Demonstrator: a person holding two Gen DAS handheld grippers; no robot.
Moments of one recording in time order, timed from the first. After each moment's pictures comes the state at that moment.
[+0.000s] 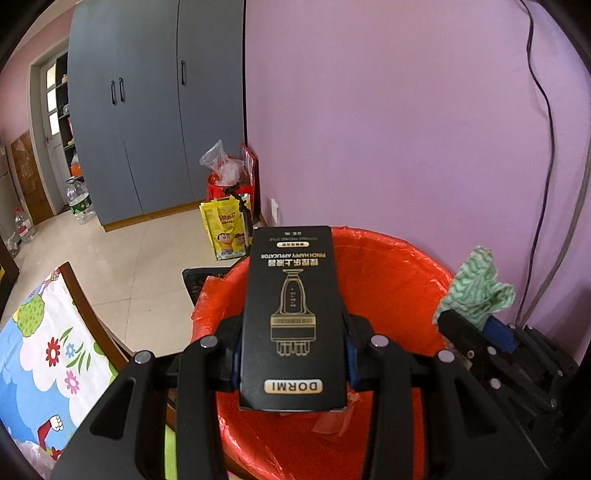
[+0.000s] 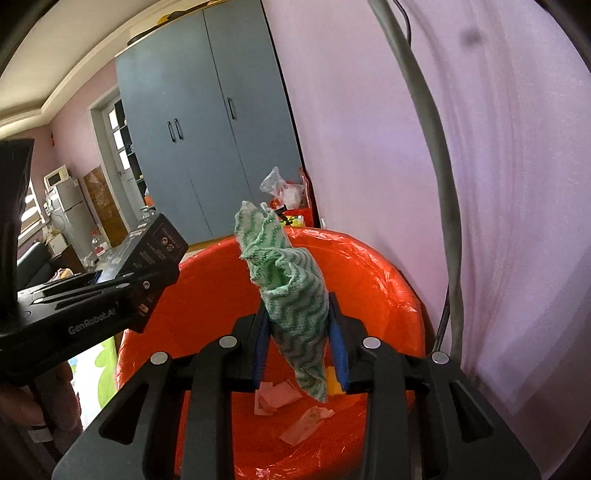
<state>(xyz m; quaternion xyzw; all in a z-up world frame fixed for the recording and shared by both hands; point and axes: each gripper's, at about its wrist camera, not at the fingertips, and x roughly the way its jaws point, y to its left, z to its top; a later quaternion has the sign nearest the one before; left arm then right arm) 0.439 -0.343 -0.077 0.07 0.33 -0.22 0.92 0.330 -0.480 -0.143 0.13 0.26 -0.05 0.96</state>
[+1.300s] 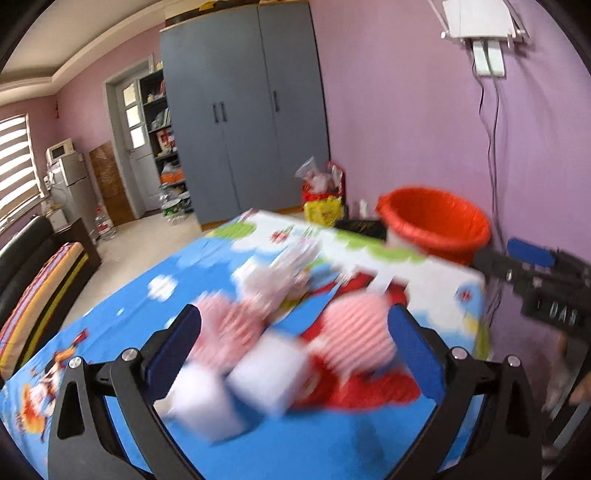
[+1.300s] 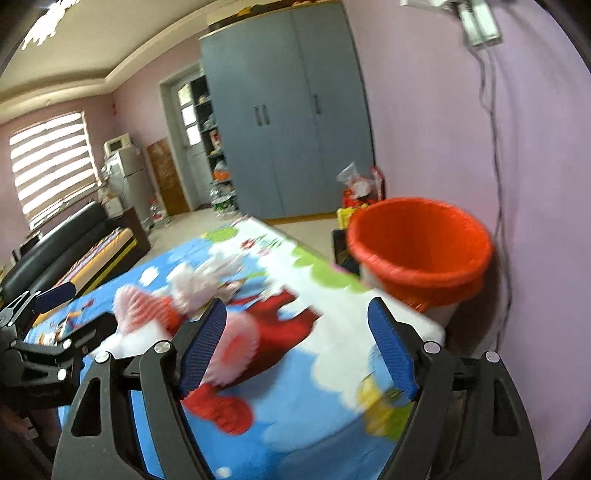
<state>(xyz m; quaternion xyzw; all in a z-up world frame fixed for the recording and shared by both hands) 0.142 -0.043 -0.022 0.10 0.28 -0.09 0.95 0.110 -0.253 -0.072 0.09 0.26 0.06 0.96</state>
